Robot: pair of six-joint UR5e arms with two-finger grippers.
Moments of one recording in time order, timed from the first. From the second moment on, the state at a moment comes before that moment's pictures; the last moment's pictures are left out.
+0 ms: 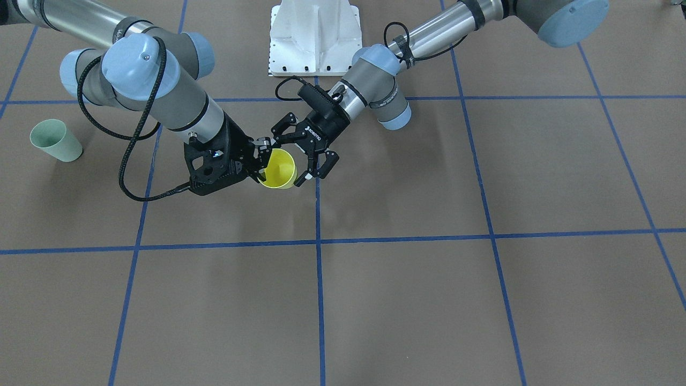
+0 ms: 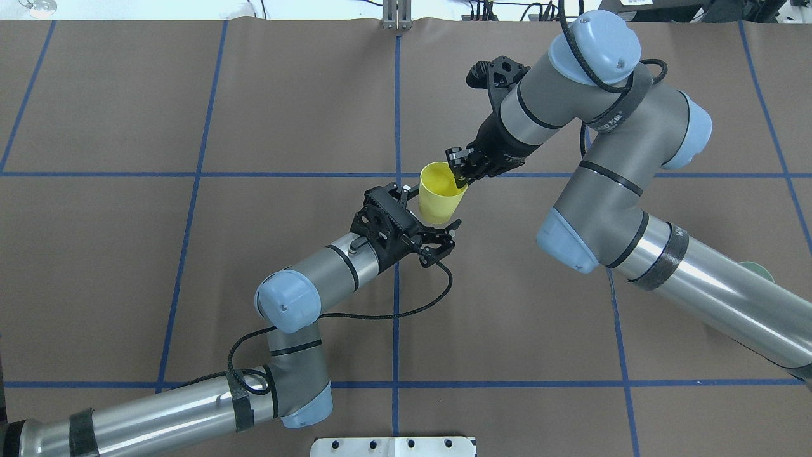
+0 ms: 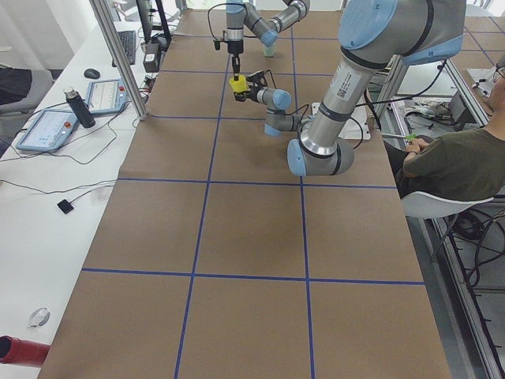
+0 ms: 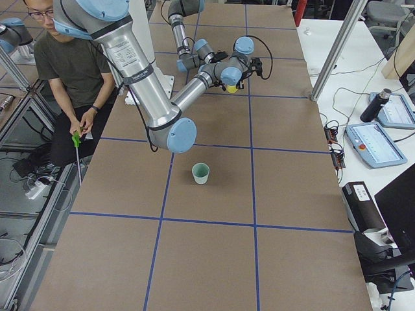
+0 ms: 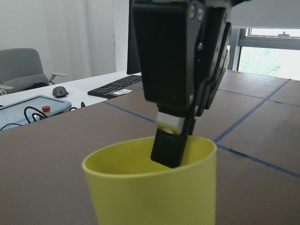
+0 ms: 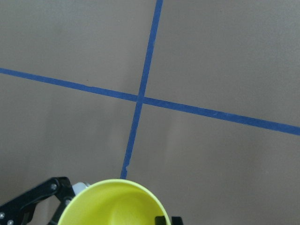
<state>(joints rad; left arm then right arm) -0.33 -2.34 -1.16 -3.07 -1.21 -0.41 0.78 -0.96 1.65 -1.29 2.22 0.97</state>
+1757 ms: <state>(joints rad) -0.38 -2.33 -1.07 -3.06 -1.07 -0.57 1.04 -2.06 2.21 -0.98 2.08 0.96</state>
